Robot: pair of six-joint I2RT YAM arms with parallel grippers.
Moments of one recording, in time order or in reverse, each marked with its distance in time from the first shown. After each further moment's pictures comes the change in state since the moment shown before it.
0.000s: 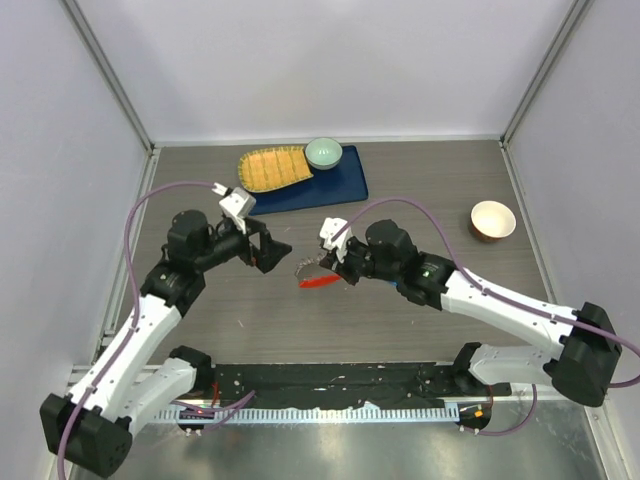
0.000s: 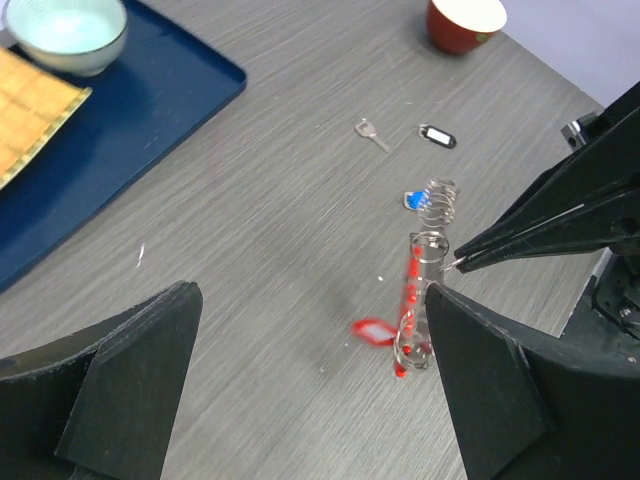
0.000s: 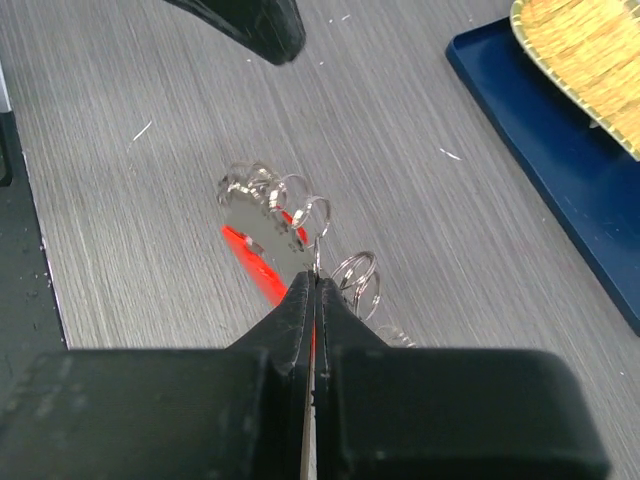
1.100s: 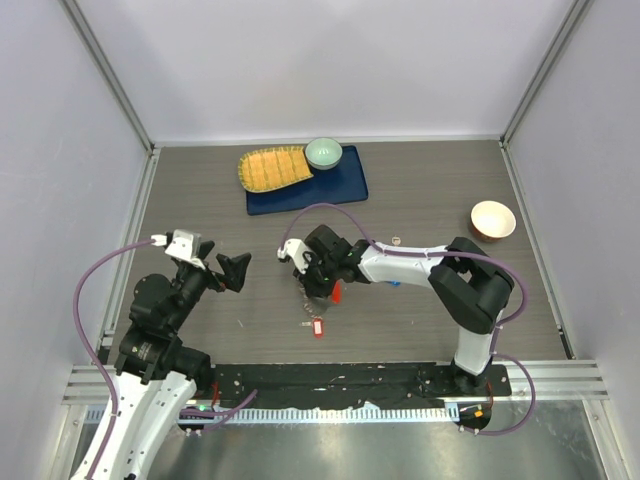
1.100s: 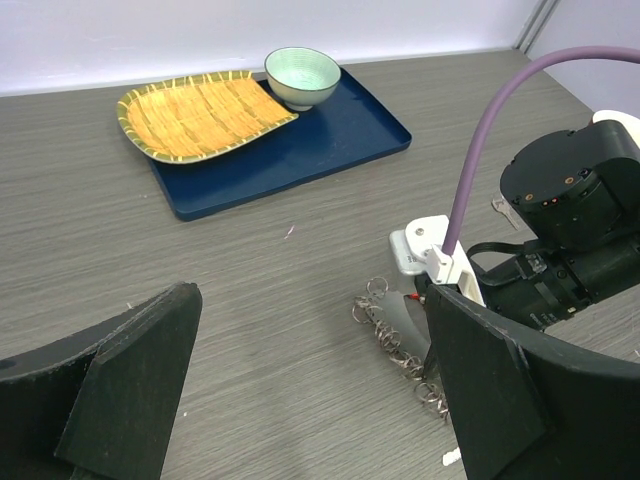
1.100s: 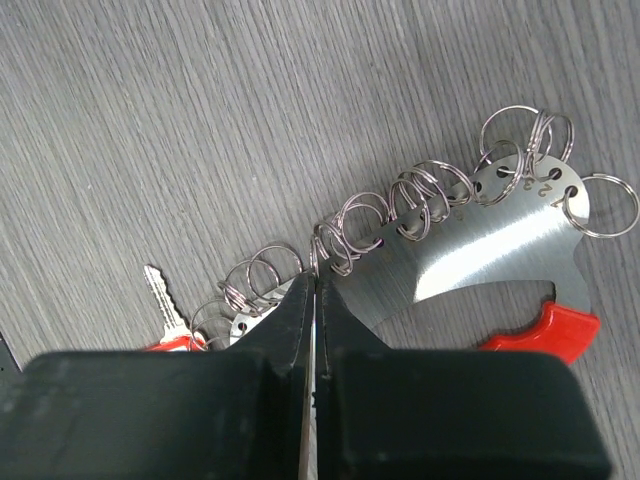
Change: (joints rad) left arm 0.051 -0.513 -0.199 -0.109 -0.375 -0.059; right arm 0.005 0.627 0.224 -0.141 -0.095 0.058
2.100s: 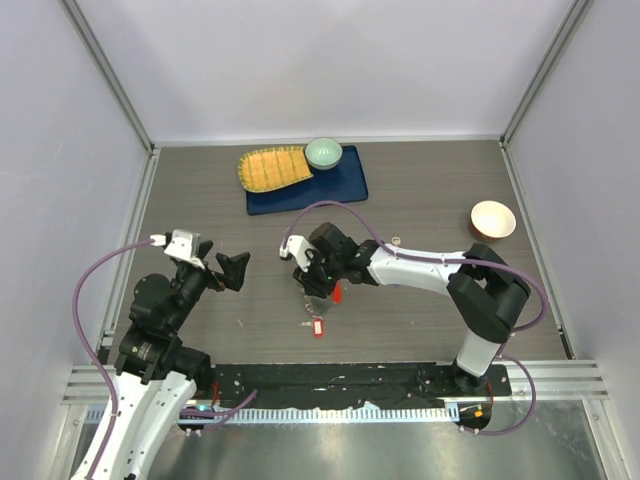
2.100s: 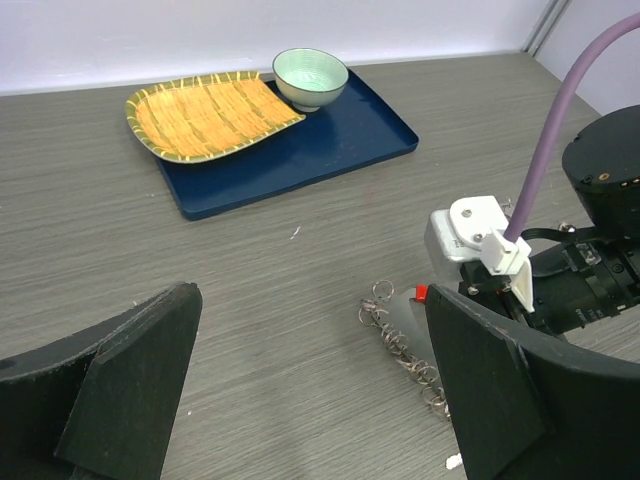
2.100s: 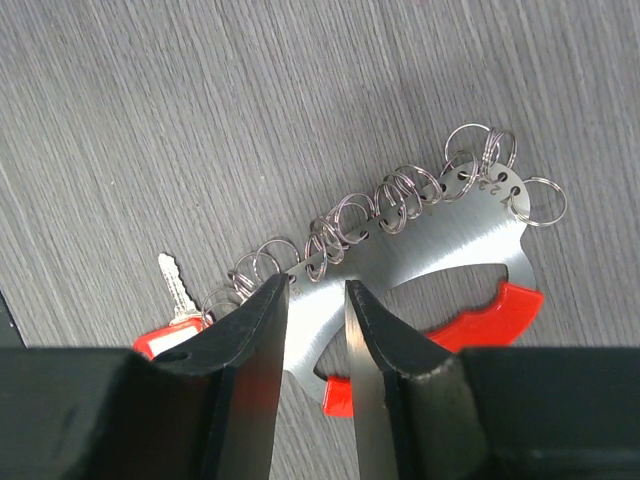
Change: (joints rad) left arm 0.000 0.000 0.000 0.000 -0.018 0.000; right arm 0.010 -0.102 -0.034 0.019 0.031 -0.030
